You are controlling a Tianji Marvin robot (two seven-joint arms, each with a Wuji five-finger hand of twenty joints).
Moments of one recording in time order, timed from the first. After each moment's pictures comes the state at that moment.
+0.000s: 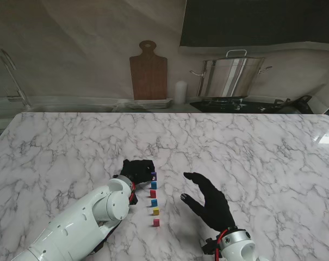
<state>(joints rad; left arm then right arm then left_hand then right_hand) 1.25 -1.18 -0.78 -1.30 0.54 0.27 0.10 -2.03 -1.16 1.20 -1.93 -0.52 0.05 -0.29 1.09 -0.39 0.26 -0.09 0.54 0.03 0.96 0.72 0.94 0.00 0.40 0.84 0.37 0.25 0.76 0.89 -0.07 0.30 0.83 0.76 0.44 -0.13 0.39 -0.03 0.20 -0.21 0.26 0.39 0.22 -0.07 0.26 0.22 0.22 -0.07 0.04 0.16 -0.02 0.24 0.63 0.47</state>
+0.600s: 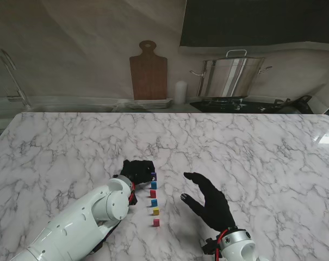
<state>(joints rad) 1.25 -1.17 -0.78 -1.30 0.54 0.27 0.08 -2.03 -1.16 1.20 -1.93 -0.52 0.05 -0.29 1.08 -0.39 0.31 -0.09 0.55 0.04 0.88 0.68 0.93 0.00 0.36 0.84 0.34 0.25 0.75 0.89 -0.07 0.30 0.82 0.76 0.44 -0.13 0.39 -0.03 0.20 -0.21 0.26 0.39 0.22 -0.07 0.26 0.22 0.22 -0.07 0.04 0.16 -0.02 0.24 0.63 0.47</state>
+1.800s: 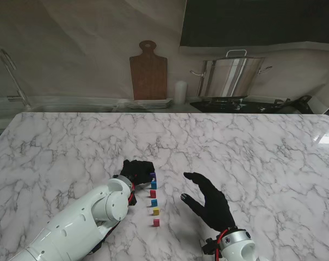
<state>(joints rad) 1.25 -1.16 -0.77 -1.31 0.56 0.27 0.07 -2.03 -1.16 1.20 -1.93 -0.52 0.05 -0.29 1.08 -0.40 0.29 -0.09 0.59 0.04 0.89 0.65 0.86 0.02 0.39 0.88 0.30 0.25 0.73 0.88 -0.08 0.30 0.77 0.78 0.44 -0.13 0.39 -0.03 0.20 -0.21 0.26 0.39 0.22 -0.07 0.26 0.22 0.22 -0.07 0.04 0.16 -0.02 0.24 0.63 0.47</state>
